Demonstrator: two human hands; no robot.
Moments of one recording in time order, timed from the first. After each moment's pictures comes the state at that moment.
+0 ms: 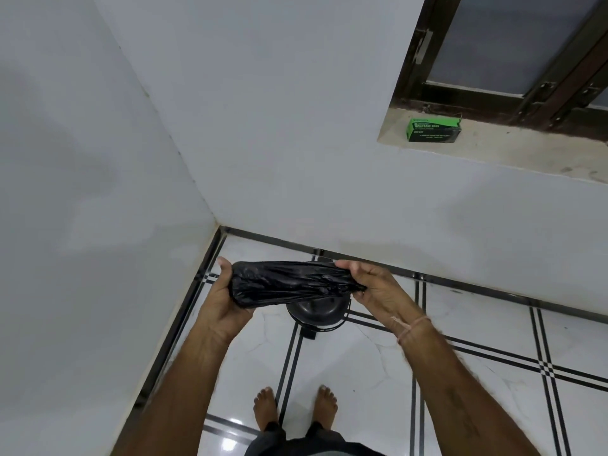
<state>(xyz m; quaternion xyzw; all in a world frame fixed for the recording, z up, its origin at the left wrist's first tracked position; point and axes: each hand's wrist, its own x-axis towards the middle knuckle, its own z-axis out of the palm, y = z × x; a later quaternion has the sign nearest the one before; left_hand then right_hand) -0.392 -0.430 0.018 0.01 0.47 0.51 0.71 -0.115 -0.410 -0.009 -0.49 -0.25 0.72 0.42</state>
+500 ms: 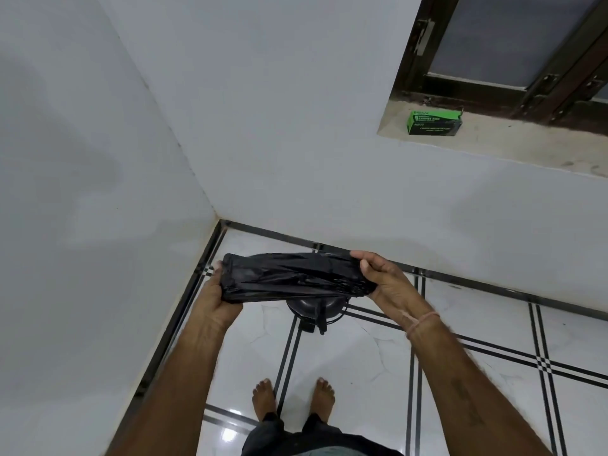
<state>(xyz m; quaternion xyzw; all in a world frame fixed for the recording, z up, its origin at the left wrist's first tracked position) -0.392 -0.435 0.007 -0.10 0.48 0.57 0.66 -0.086 -0.414 -0.032 -0.48 -0.28 0.71 0.43</state>
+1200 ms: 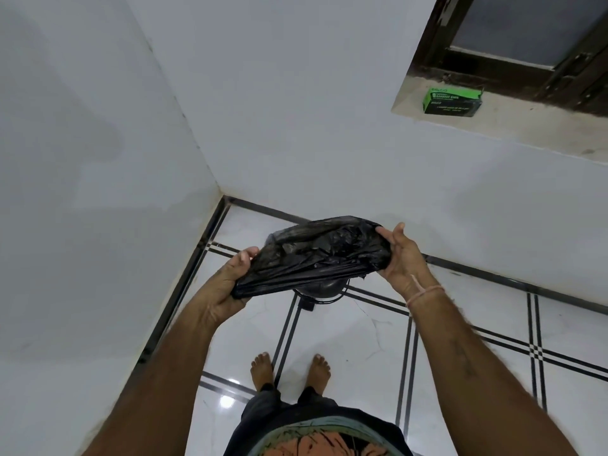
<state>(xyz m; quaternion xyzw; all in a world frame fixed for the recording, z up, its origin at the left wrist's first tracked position) -0.407 -0.460 -0.018 0.06 0.51 0.44 0.74 -0.084 -0.398 -0.014 -0.58 -0.10 0.68 0.44</state>
